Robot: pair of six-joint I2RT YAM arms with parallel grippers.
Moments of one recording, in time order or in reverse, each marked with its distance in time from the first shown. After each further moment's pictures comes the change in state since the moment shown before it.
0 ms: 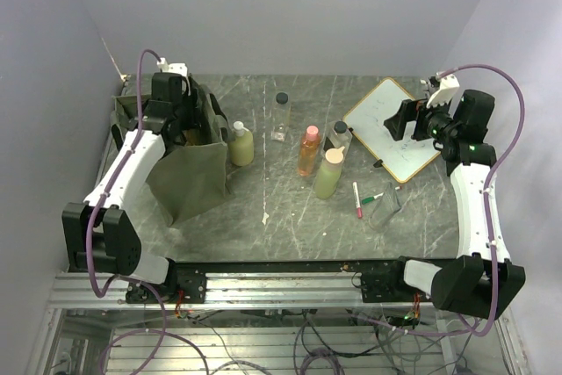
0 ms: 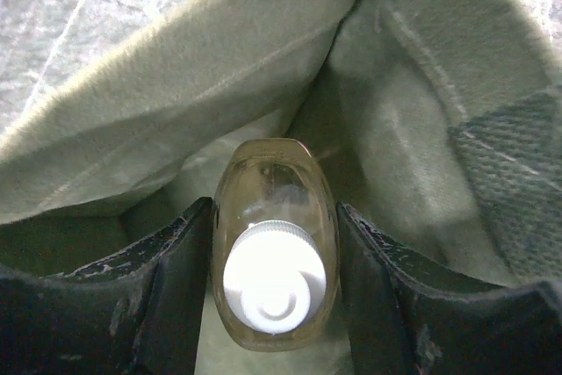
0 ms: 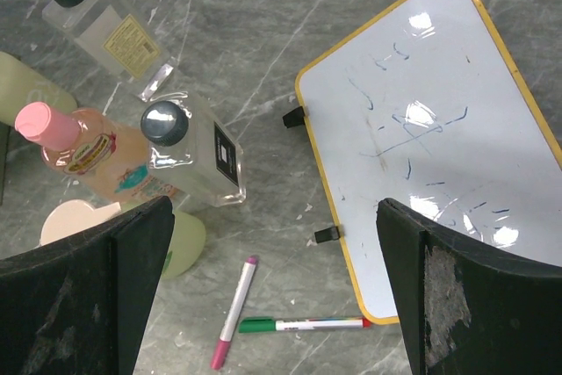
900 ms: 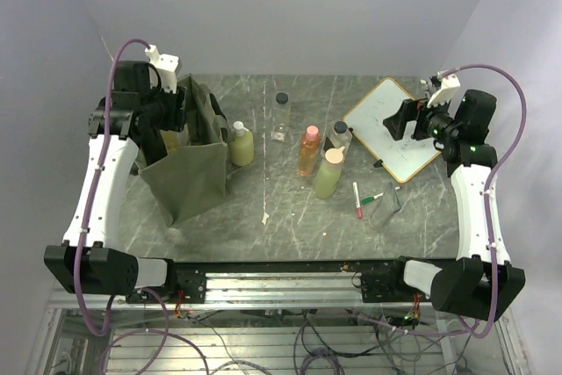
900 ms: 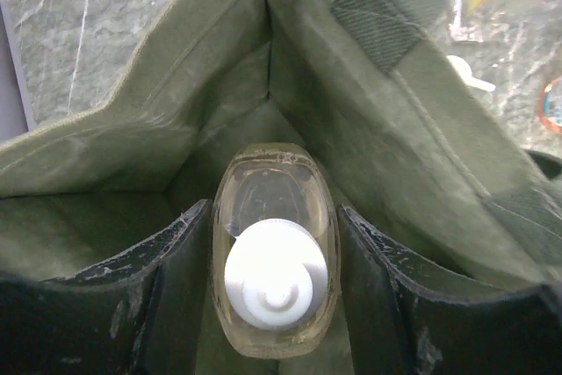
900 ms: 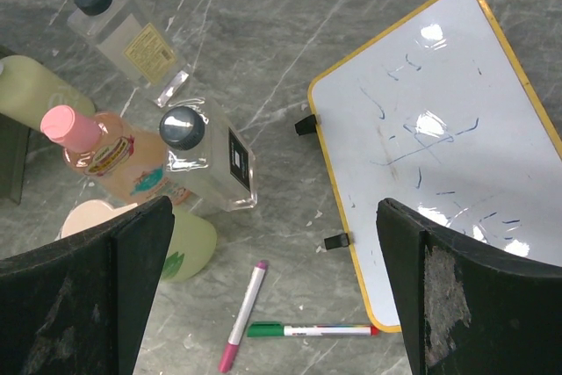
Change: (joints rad) left arm 0.099 -0.126 0.243 -0.397 0.307 0.256; right arm -0.004 -0.013 0.000 0.008 -0.037 0.014
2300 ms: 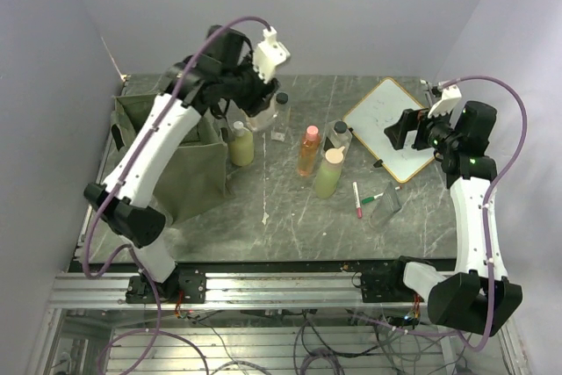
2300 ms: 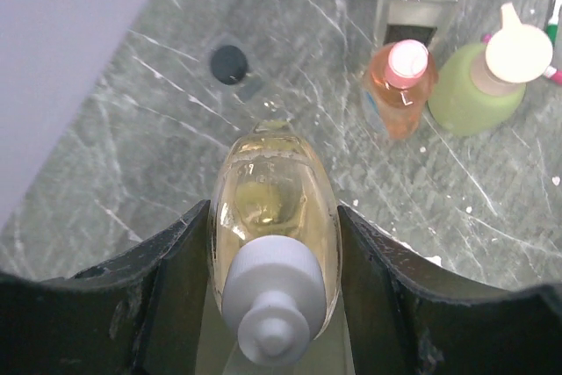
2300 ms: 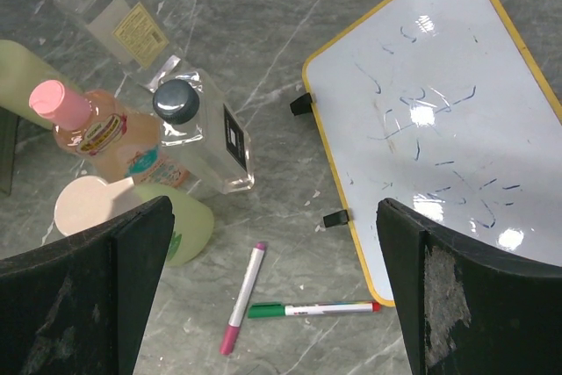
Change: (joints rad) left arm -0.527 0.409 0.541 -0.136 0.050 0.254; right arm -0.016 -0.087 -0.086 -0.013 0.022 -0.007
